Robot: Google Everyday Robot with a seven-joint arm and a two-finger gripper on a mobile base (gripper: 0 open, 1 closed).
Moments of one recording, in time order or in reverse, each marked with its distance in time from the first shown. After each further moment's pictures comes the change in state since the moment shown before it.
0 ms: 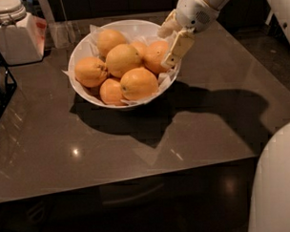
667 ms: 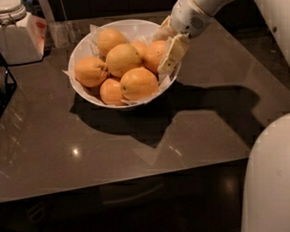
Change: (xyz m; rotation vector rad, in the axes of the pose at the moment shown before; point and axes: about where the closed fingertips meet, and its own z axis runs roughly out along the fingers) arm -0.001 0.004 0.019 -0.062 -0.036 0.013
